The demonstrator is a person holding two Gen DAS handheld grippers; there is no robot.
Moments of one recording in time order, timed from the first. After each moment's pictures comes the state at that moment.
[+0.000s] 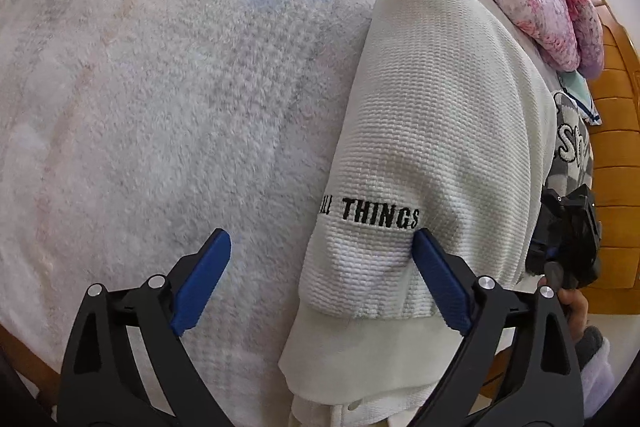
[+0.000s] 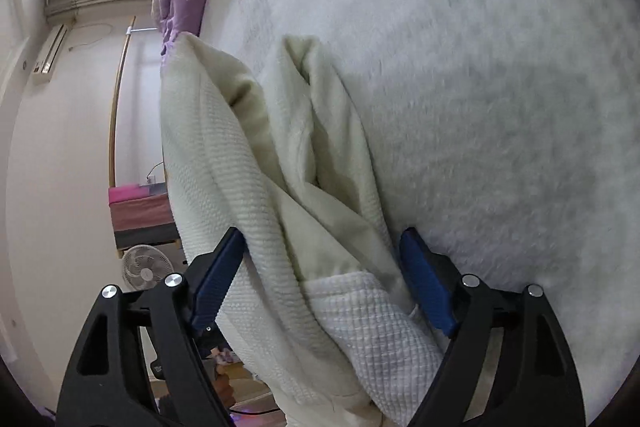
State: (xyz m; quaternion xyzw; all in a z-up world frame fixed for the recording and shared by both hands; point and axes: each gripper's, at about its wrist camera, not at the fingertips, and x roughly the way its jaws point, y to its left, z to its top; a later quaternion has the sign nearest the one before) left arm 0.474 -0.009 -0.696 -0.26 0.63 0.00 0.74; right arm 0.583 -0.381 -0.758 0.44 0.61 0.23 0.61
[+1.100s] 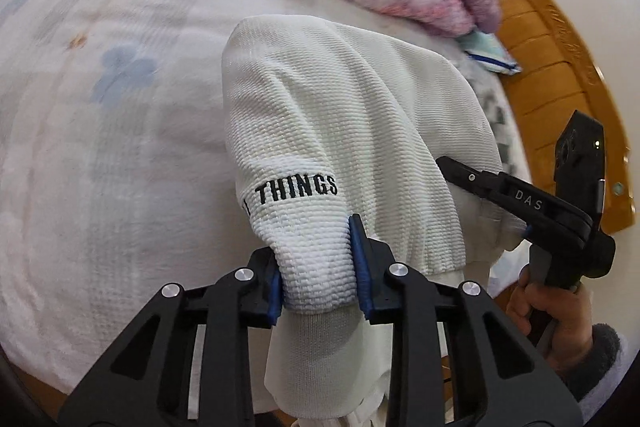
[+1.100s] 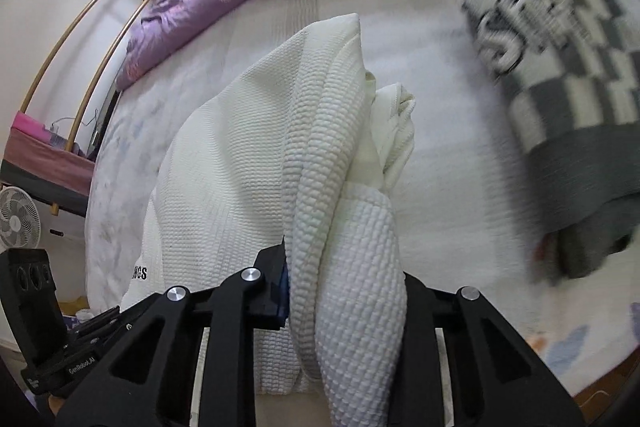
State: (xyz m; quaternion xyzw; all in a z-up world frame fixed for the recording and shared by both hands) left arm 0.465 -0.110 -0.578 -0.21 0.55 -0.15 0.79; right arm 0.530 -0.363 -0.579 0.16 0.56 0.13 0.80
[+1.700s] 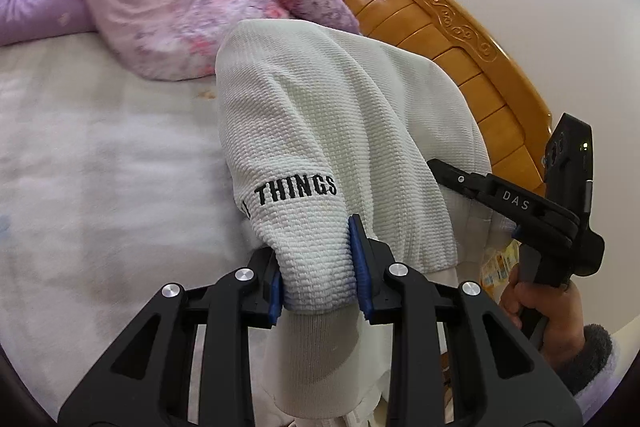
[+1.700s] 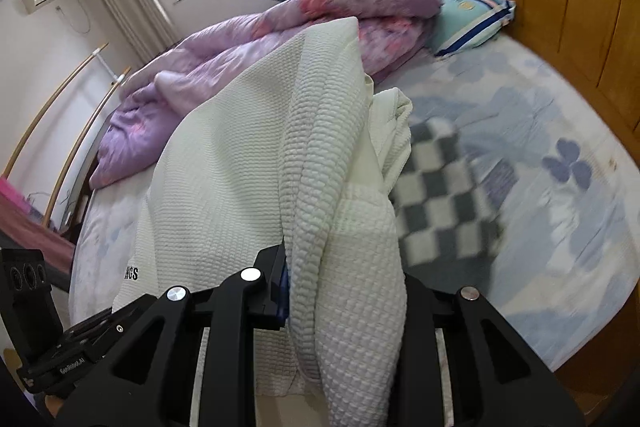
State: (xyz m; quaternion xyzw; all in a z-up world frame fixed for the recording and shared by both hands) left arm 0.539 -0.325 -0.448 -0.18 0.46 -0.29 0.82; right arm 0.555 -0.561 -0.416 0.15 0.44 0.02 0.88
